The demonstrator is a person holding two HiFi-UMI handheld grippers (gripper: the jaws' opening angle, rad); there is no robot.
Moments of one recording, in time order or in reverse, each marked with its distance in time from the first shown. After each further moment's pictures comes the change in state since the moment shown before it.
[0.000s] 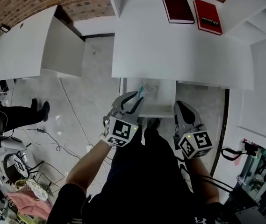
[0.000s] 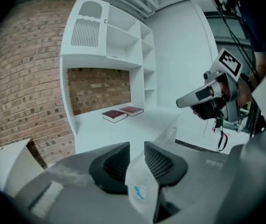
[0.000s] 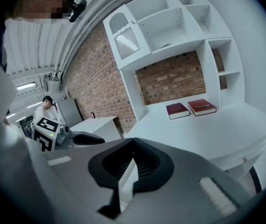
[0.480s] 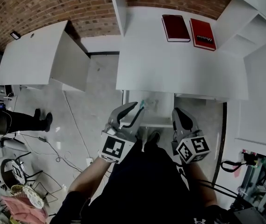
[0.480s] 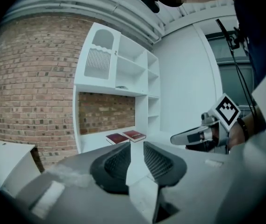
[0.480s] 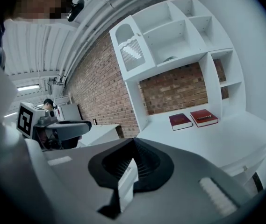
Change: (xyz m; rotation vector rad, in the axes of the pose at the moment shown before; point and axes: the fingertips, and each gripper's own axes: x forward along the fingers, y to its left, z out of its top) left arm -0.083 -0.001 0.113 -0.054 -0.250 0.046; right arm -0.022 0.024 0.039 -0.028 -0.102 0.025
